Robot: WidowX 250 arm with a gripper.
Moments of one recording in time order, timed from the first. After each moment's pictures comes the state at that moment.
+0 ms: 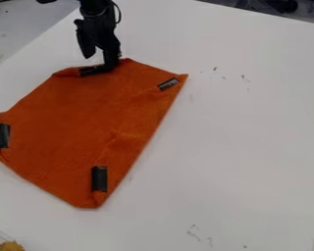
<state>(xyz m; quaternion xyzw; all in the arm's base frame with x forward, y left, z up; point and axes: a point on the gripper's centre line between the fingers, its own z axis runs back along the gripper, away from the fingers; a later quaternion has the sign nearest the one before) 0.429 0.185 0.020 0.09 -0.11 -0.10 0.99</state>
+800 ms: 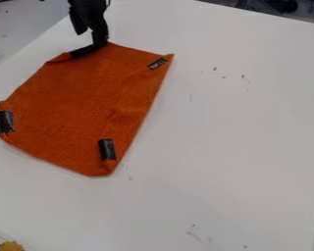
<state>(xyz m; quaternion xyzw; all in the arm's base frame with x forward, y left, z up) 0.467 0.242 0.042 0.15 -0.13 -0.14 0.97</state>
